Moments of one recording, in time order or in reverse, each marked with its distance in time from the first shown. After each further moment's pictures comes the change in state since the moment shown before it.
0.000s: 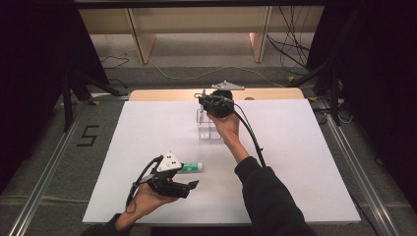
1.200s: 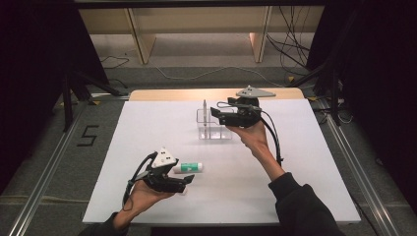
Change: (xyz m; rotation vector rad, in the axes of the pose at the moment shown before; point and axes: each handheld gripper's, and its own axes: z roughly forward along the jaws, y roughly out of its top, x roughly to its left) left arm 0.013 0.001 -0.006 -0.024 0.060 -0.032; right arm -0.008 0.000 -0.095 -0.010 0.072 -0.070
